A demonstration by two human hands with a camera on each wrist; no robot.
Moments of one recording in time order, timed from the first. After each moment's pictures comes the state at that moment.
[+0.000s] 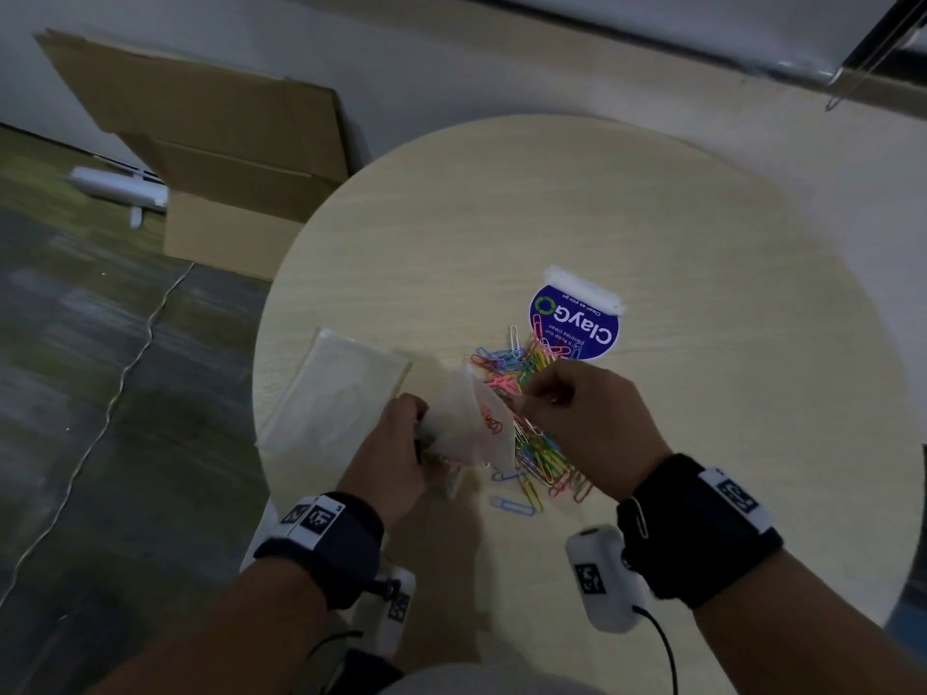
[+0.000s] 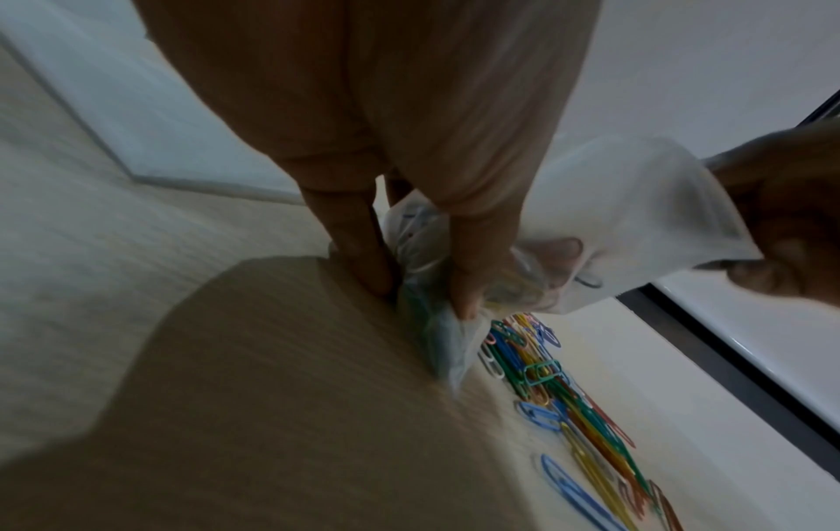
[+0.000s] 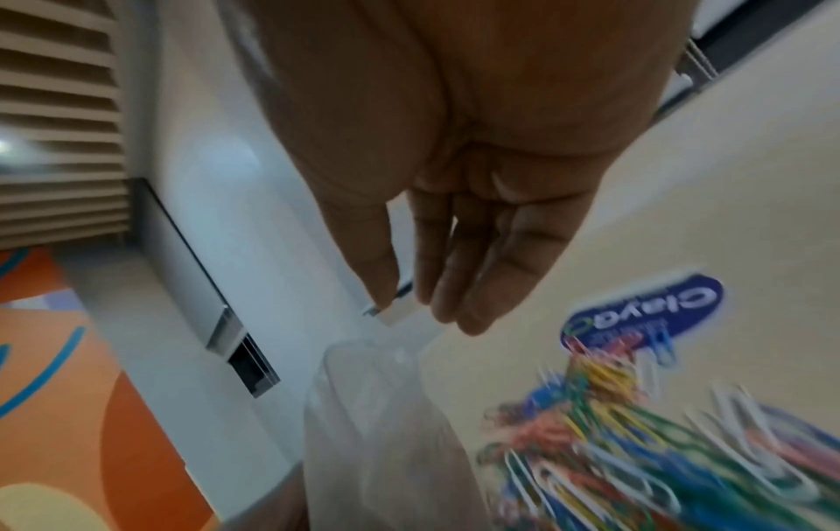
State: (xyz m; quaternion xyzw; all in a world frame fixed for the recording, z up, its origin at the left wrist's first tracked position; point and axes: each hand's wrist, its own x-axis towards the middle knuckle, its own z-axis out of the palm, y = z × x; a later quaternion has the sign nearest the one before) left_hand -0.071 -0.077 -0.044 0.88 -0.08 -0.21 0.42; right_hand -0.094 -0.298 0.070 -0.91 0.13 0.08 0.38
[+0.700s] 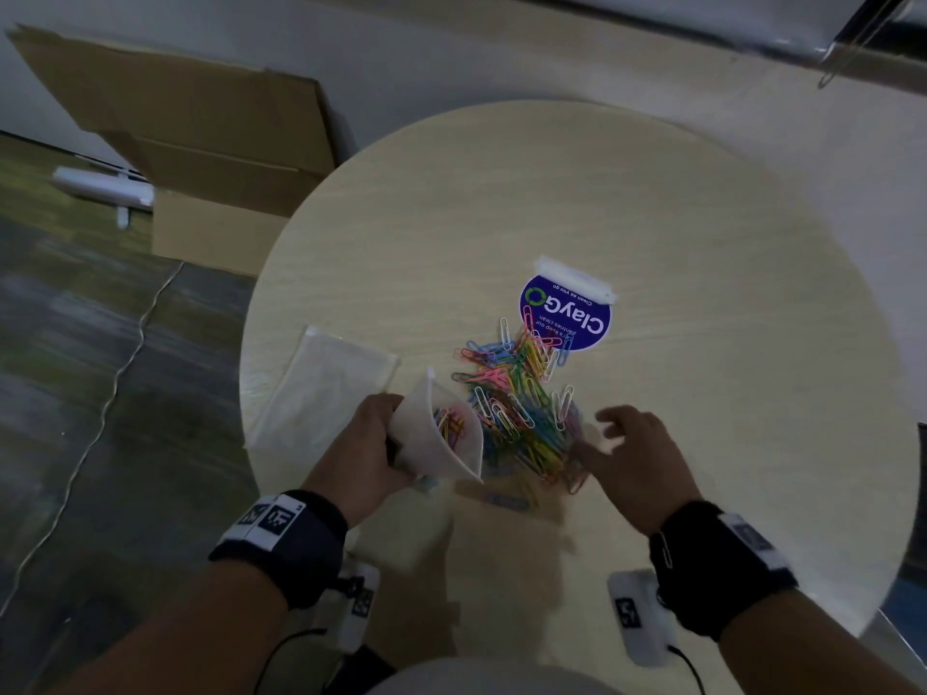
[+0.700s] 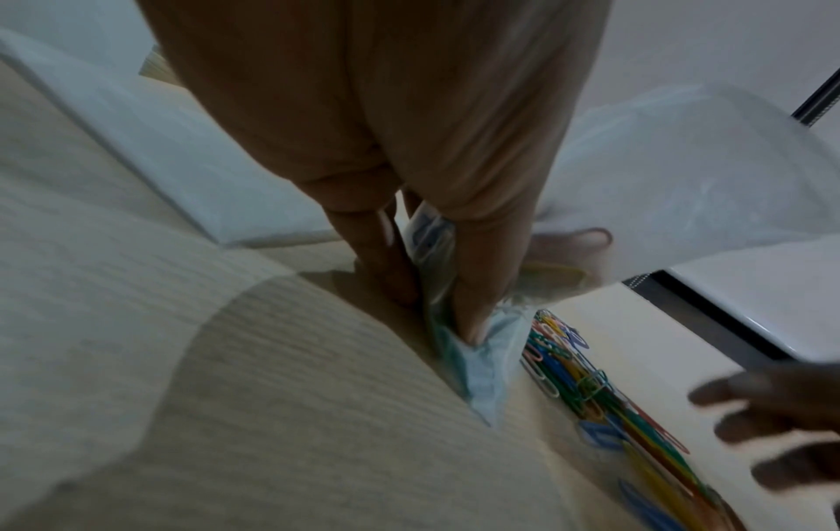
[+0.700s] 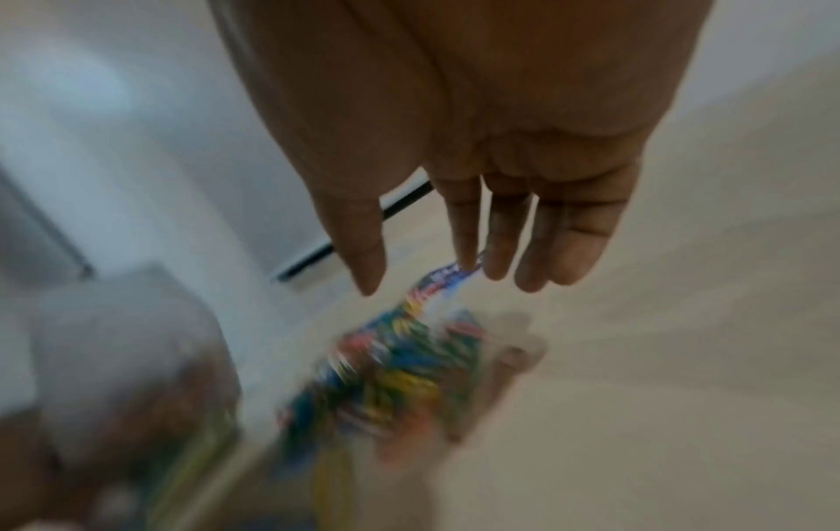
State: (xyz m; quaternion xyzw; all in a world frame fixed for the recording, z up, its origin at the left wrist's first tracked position) left_hand -0.063 -0.056 -0.039 0.88 -0.11 -0.24 0.39; right_hand -0.144 -0.349 0.003 -0.89 0.29 0.13 0.32
